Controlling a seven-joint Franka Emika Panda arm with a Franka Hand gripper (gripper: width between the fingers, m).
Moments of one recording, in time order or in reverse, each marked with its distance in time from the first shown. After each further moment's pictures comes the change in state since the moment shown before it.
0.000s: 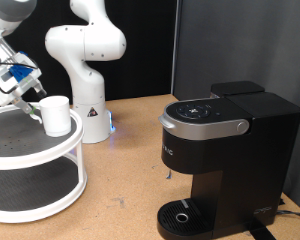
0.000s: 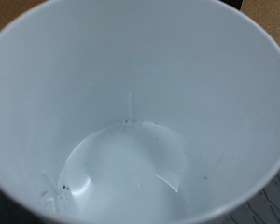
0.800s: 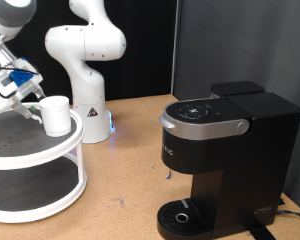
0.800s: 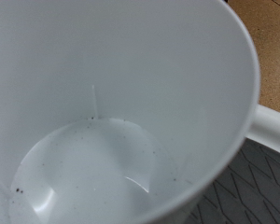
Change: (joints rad) arm 0.027 0.039 -0.006 -0.005 0.066 0.056 -0.046
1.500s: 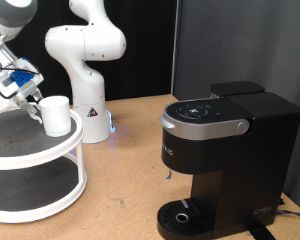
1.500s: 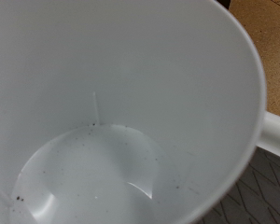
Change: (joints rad) arm 0.003 0.001 0.003 0.000 0.001 -0.005 0.006
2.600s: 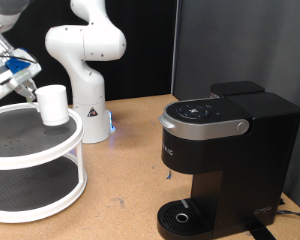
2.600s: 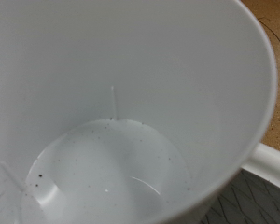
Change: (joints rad) arm -0.046 -0.075 0.006 0.021 -0.005 -0.078 0.056
